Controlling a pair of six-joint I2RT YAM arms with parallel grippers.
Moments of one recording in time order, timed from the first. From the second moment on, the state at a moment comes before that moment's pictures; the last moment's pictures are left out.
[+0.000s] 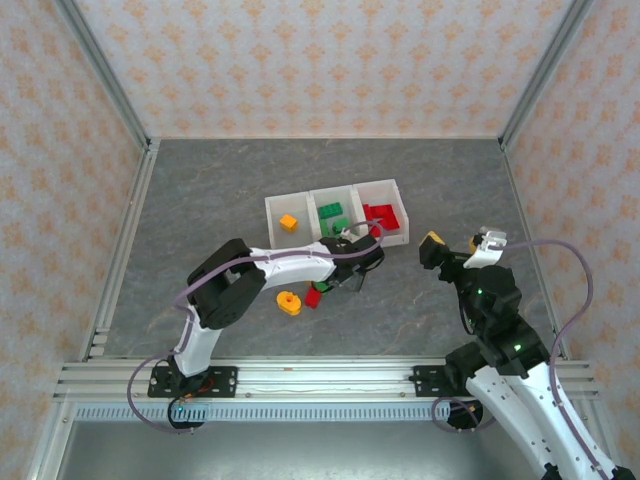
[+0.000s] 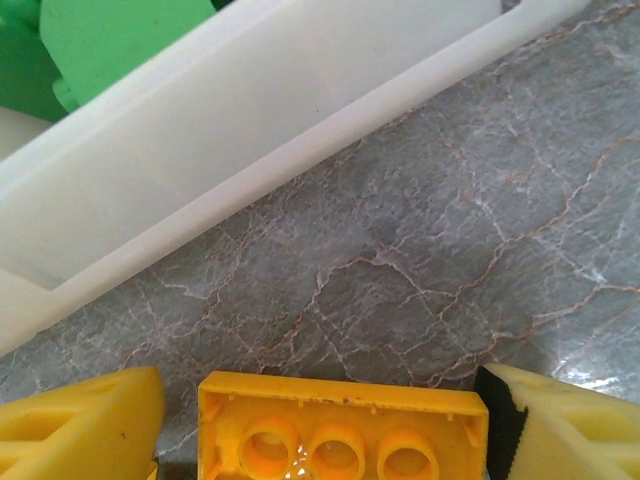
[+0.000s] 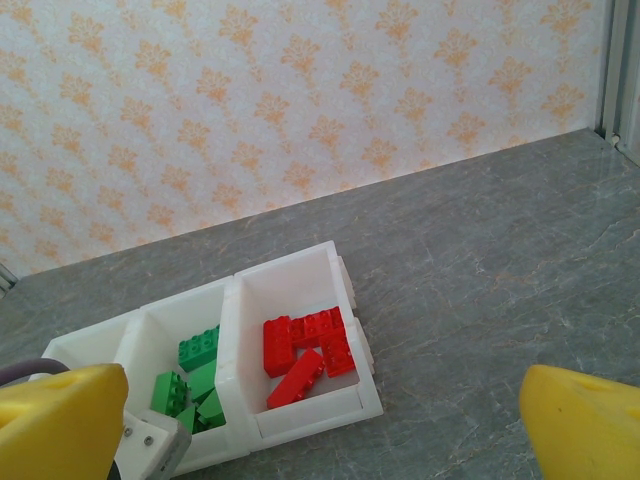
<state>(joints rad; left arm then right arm) -0.94 2.04 1.41 -0.67 -0.34 -0.62 0.44 0.34 0.56 -0.42 0.32 0.39</state>
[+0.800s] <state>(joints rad) -0.92 2.02 1.38 -0.63 -0.29 -0.65 0.44 0.35 0.56 -0.42 0.32 0.40</state>
